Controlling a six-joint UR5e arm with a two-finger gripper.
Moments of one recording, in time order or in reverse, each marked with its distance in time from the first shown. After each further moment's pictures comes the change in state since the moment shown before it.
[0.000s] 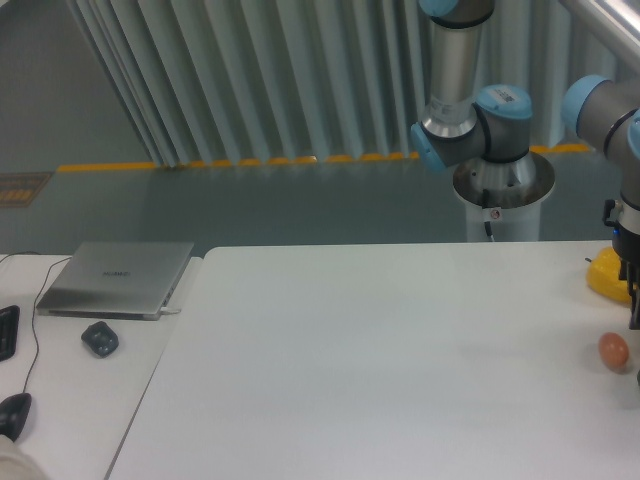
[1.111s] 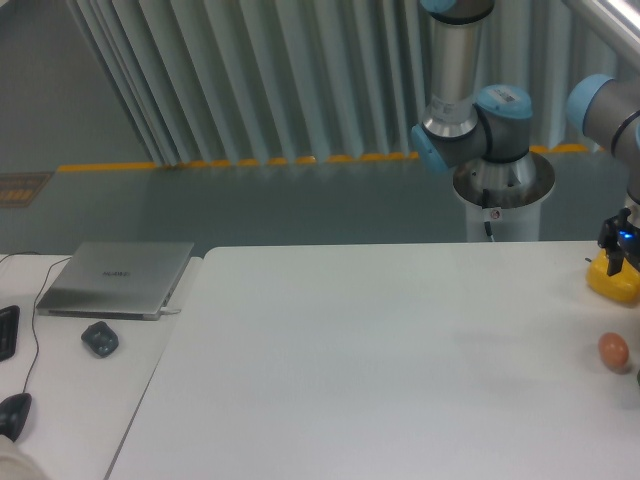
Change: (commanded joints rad) arm 0.054 0.058 -0.106 0.005 0.002 -0.775
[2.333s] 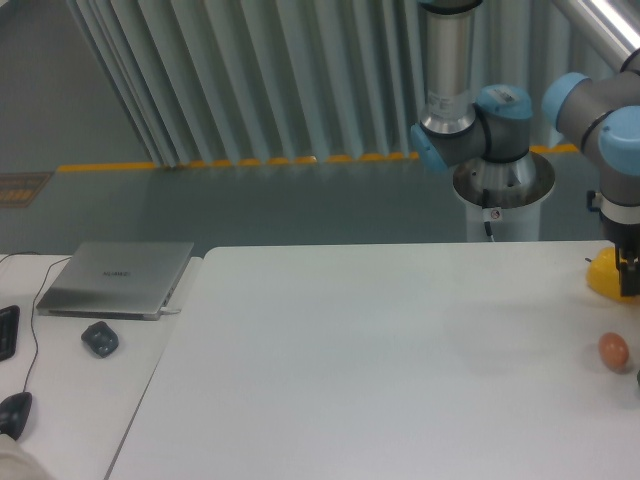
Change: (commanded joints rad) arm -0.046 0.090 -0.132 -0.025 0.299 1.072
